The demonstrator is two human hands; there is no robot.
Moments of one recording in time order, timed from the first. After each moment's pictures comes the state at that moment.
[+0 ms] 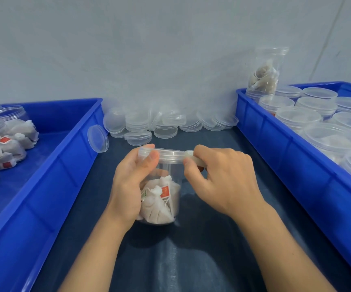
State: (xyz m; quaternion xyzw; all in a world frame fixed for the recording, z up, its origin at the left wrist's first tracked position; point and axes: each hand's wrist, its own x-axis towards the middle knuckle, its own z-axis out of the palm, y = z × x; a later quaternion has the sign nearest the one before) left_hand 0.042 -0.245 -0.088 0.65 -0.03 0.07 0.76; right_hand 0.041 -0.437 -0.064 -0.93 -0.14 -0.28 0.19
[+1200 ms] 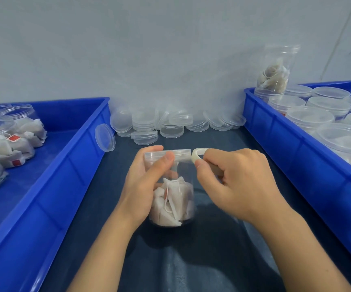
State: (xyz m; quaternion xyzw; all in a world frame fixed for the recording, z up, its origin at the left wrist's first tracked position) left_hand 0.042 -0.246 -0.087 0.68 -0.02 0.06 0.73; right_hand 0.028 -0.444 -0.051 -0.90 -0.21 -0.30 0.22
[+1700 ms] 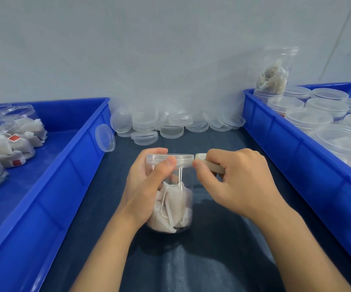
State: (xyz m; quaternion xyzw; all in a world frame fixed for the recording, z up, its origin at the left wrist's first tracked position) left_hand 0.043 -0.245 -0.094 0.71 -0.04 0.07 0.70; right_hand 0.035 -0.447 -0.058 -0.91 -0.19 -0.29 0.24
